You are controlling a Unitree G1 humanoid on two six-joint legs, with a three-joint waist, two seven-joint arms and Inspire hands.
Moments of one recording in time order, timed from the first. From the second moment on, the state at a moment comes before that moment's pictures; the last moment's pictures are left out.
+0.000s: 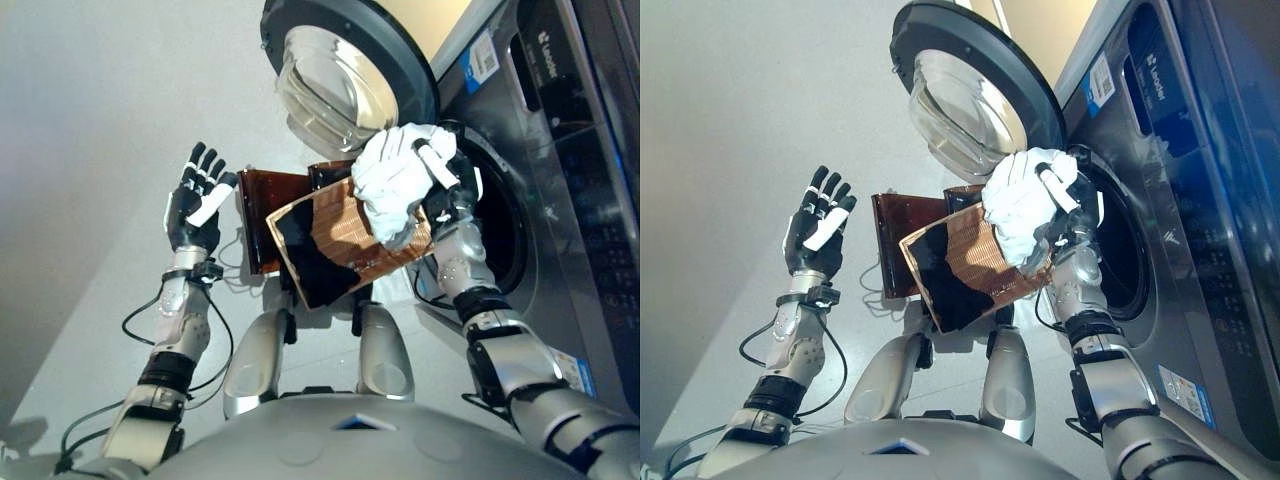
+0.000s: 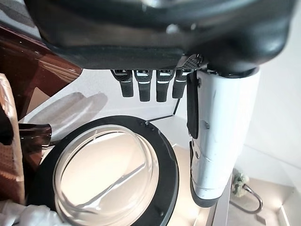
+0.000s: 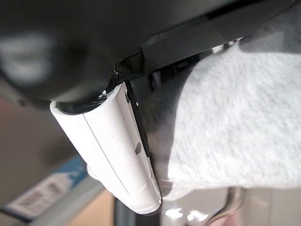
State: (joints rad) left arm -0.03 0.23 -0.10 0.44 -0.78 -0.40 -0.08; right arm -0.33 -0.29 0.07 0.73 0.78 -0.31 -0.06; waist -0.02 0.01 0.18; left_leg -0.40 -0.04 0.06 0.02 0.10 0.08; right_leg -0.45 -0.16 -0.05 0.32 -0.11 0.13
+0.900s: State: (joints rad) left arm 0.02 0.20 -0.07 0.45 -0.79 -0.40 -0.04; right arm -0.21 -0.03 -0.09 0.90 1.33 -0.40 0.07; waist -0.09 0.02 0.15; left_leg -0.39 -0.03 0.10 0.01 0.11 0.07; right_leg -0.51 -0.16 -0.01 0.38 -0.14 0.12
